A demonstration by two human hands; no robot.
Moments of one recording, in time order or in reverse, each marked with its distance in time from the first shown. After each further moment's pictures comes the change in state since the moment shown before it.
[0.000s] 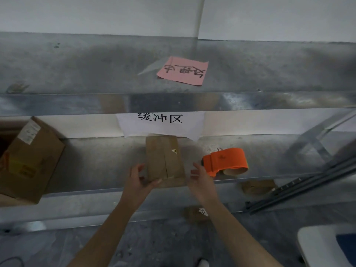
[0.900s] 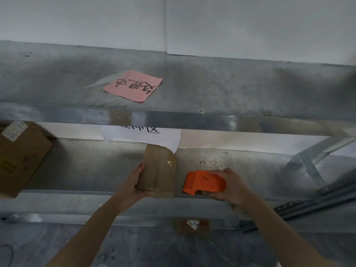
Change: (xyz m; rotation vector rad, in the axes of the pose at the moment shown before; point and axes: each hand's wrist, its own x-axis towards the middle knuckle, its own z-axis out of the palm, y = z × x) left_hand 0.015 0.033 0.057 0.113 -0.230 0.016; right_hand 0.074 0.040 -0.202 -0.735 -0.246 -0.356
